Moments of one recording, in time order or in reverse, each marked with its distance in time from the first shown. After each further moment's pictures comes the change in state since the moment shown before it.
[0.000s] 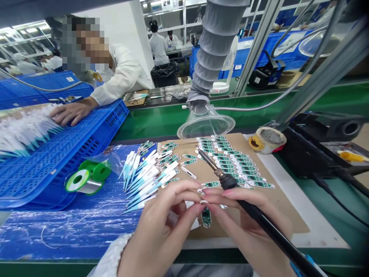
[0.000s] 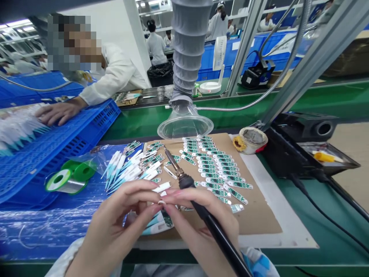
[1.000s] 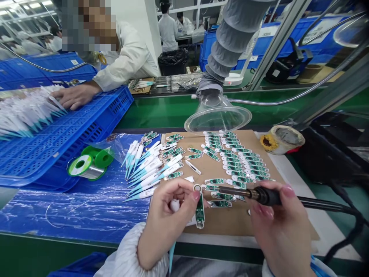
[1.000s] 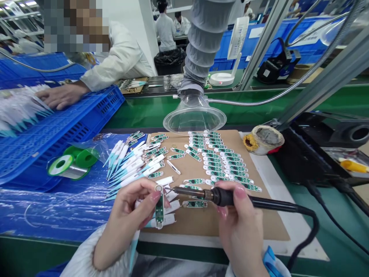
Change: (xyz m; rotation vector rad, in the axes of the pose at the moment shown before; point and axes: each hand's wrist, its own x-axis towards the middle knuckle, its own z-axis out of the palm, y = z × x) left_hand 0.003 -0.021 0.022 -0.516 0.078 -0.358; right_hand -0.001 0.045 -0.021 0.481 0.316 0.548
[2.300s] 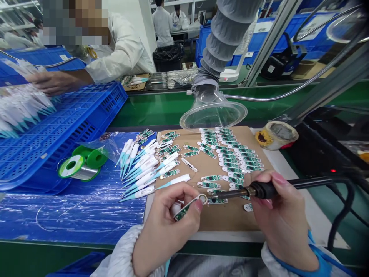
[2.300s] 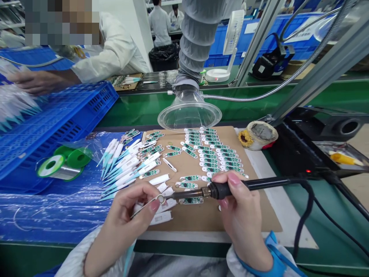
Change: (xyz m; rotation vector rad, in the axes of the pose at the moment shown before) left_hand -0.002 0.003 0.004 0.229 -0.018 0.035; right_hand 0.020 -0.002 -0.007 -0.067 -0.094 0.017
